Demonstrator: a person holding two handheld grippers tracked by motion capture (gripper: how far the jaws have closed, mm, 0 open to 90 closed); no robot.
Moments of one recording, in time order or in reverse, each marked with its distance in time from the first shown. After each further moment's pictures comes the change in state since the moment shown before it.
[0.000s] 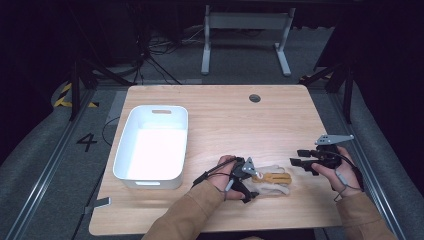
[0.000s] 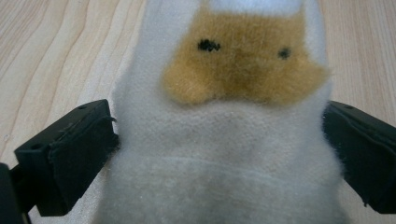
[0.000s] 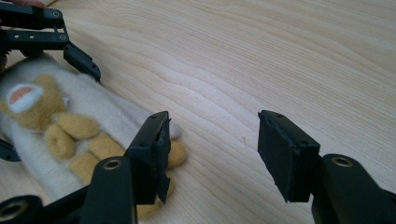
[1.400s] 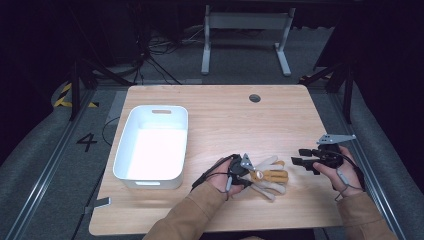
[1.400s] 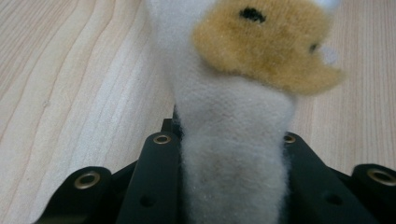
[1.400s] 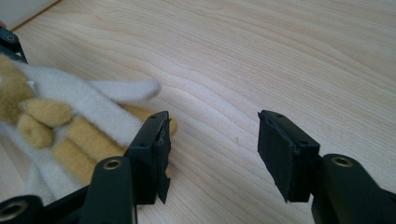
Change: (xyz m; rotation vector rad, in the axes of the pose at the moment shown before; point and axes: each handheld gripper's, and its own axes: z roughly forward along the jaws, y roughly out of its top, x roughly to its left) left arm -0.004 0.007 -0.023 0.030 0.031 -0.123; right arm -0.003 -0.001 -0.003 -0.010 -0.009 0.008
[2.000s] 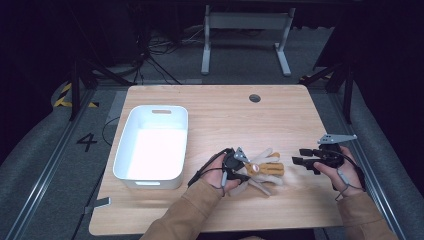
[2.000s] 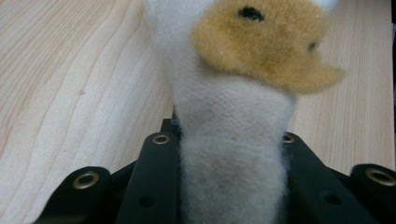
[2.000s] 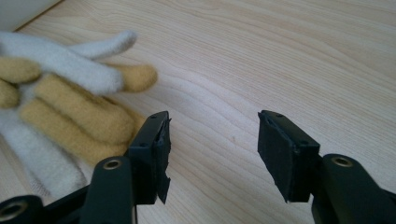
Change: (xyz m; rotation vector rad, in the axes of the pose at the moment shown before) left arm 0.005 0.004 -0.028 -0.037 -0.001 -0.104; right arm -0.002 -0.001 0.000 -0.006 -0.005 0.018
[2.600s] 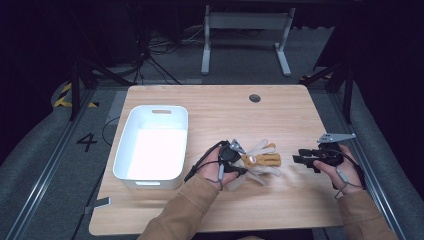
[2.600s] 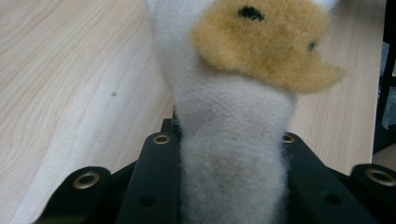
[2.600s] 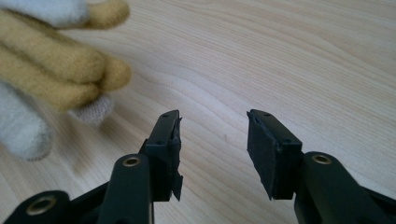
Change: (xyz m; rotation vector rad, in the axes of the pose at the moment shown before) left arm 0.005 0.012 -0.027 -0.012 0.033 -0.070; right arm -0.007 0.000 0.004 0.017 -0.006 0.007
